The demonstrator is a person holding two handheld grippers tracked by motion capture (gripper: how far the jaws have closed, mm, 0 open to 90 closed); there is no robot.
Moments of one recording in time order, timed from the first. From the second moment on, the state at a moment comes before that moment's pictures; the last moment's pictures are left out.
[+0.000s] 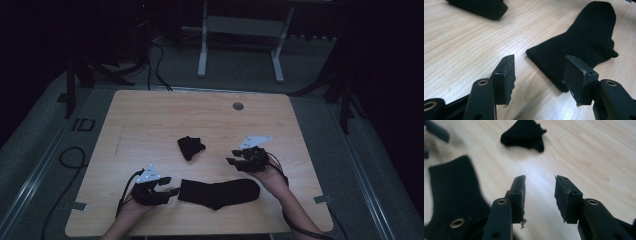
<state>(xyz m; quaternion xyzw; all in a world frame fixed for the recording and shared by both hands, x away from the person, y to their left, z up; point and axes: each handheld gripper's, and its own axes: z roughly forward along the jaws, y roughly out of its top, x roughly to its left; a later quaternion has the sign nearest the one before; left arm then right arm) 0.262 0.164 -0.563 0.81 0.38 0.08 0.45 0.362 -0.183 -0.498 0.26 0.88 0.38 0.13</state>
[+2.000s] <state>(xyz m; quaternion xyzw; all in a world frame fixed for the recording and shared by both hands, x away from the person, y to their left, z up) 0.306 0.131 -0.531 0.75 0.38 0.20 0.50 0.398 -0.077 -0.464 0.25 0.85 0.46 -0.01</state>
